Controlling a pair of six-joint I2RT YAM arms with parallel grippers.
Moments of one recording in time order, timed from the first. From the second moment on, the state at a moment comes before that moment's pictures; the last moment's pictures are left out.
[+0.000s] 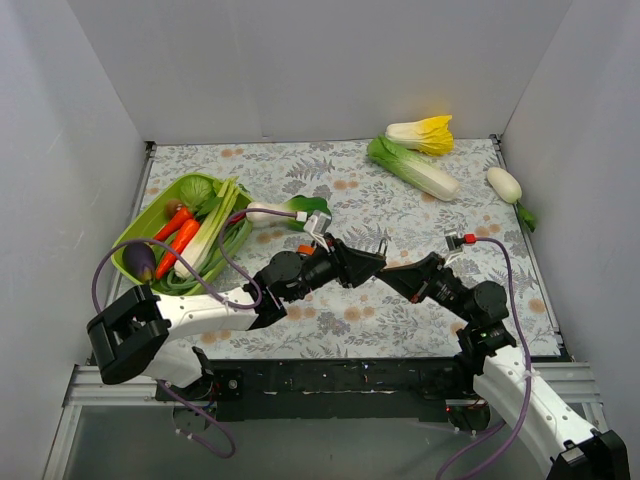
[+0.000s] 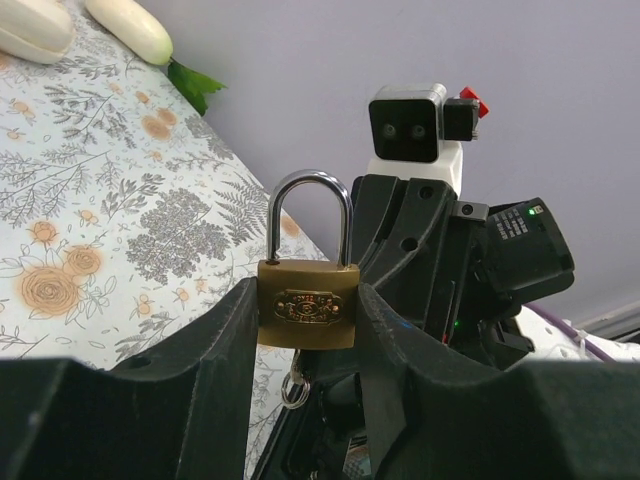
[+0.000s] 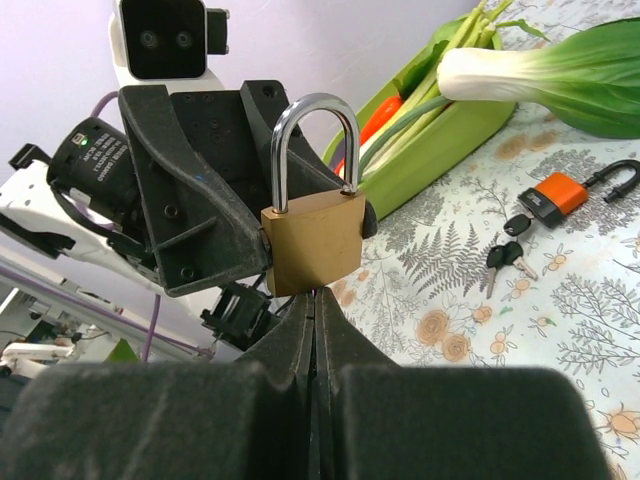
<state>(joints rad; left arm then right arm) -1.06 1.38 0.65 0.85 0.04 -0.80 0.41 0.51 0.13 0.59 -0.60 1.00</state>
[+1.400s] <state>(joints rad) -0.92 1.17 0.65 0.52 0.81 -0.72 0.41 0.54 0.58 0.02 -0.93 0.45</state>
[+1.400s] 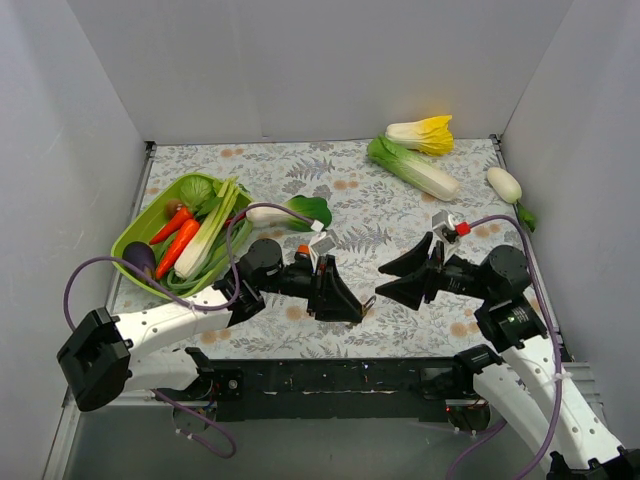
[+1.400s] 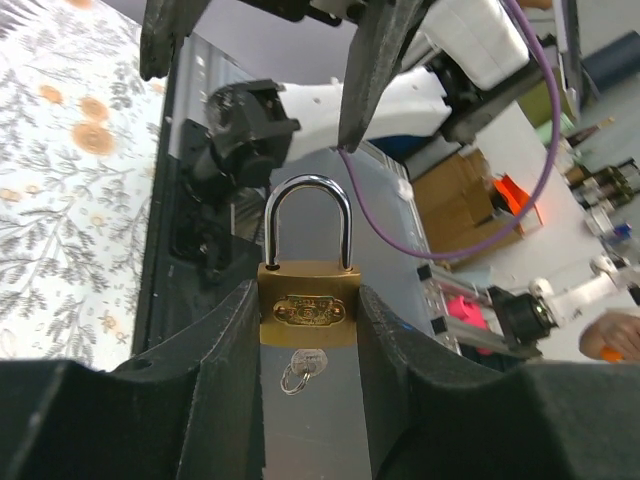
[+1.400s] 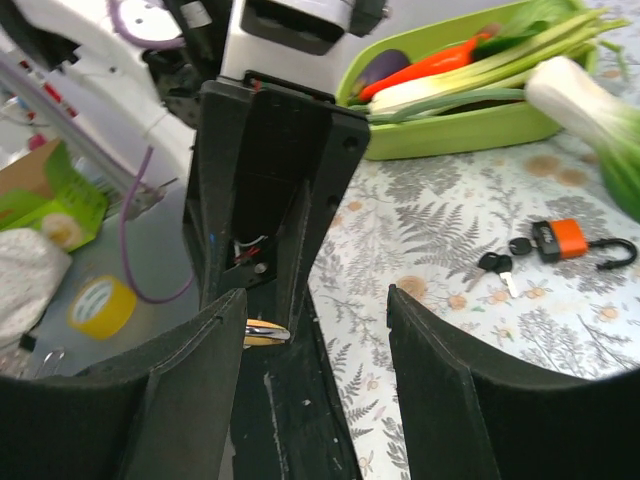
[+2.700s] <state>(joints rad) -0.91 1.32 0.66 0.68 0.99 -0.83 0.42 0.53 0.45 0.21 -1.20 0.54</state>
